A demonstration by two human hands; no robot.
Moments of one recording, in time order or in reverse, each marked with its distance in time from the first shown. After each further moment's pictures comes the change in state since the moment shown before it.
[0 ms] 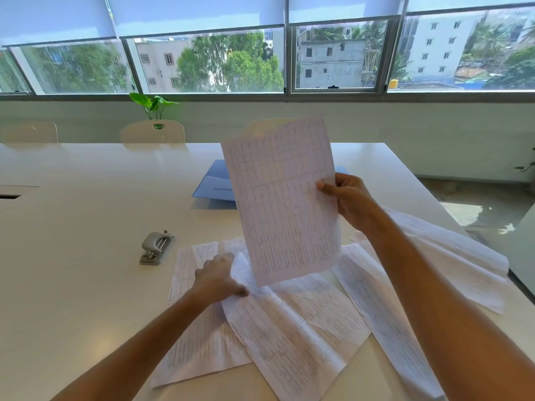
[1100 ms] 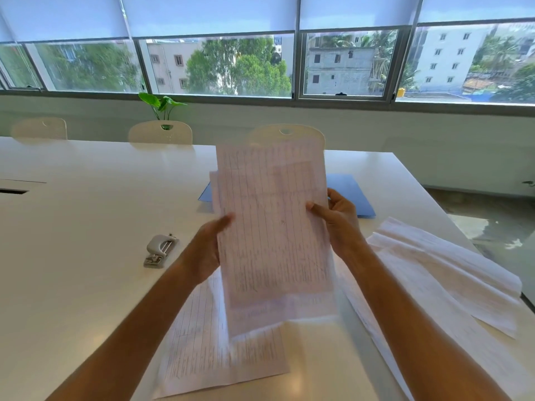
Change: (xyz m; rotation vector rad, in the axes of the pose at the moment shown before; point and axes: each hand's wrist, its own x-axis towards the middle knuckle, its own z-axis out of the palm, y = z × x) left_hand -0.012 0.006 -0.083 -1.505 -0.174 0.275; right_hand -0.010 0.018 0.052 -0.004 0.175 -0.071
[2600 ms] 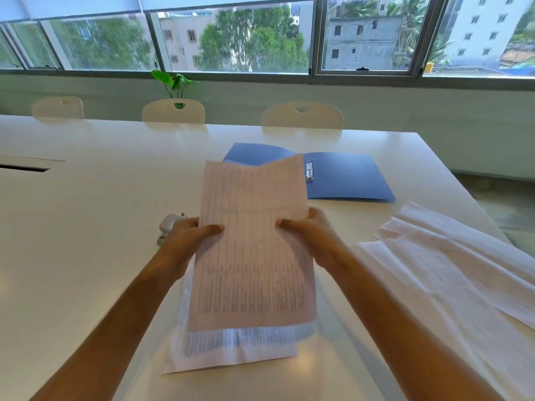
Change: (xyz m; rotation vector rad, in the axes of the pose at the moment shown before) left_hand -0.022 -0.012 -0.049 0.342 0.404 -0.053; right_hand -0.037 0.016 0.054 0.002 -0.193 0.319
